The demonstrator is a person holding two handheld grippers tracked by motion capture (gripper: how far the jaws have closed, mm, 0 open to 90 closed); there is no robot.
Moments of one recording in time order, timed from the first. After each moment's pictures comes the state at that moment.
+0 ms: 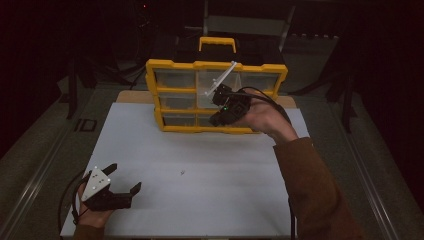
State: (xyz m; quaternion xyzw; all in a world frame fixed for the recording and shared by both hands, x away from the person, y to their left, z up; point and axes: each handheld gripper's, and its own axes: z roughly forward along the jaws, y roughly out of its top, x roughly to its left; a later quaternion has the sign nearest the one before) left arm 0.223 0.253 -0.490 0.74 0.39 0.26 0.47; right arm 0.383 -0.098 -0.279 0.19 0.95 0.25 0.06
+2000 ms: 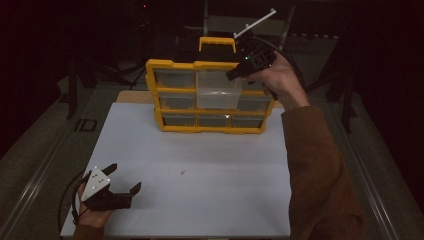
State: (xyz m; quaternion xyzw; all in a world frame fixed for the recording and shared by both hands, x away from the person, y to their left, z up) left arm 0.223 0.254 -0.490 0.74 0.39 0.26 0.47; right arm 0.446 -0.142 -0.212 0.38 0.86 0.32 0.10
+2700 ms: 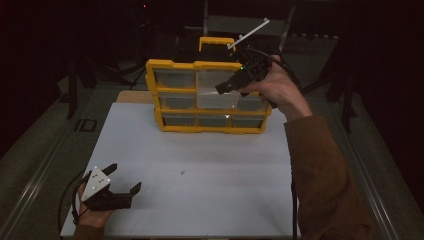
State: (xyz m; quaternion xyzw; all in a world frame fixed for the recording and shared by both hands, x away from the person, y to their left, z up) left arm 0.223 0.253 -0.490 0.74 0.39 0.26 0.47; right arm 0.425 -0.131 -0.221 0.34 0.88 0.31 0.11
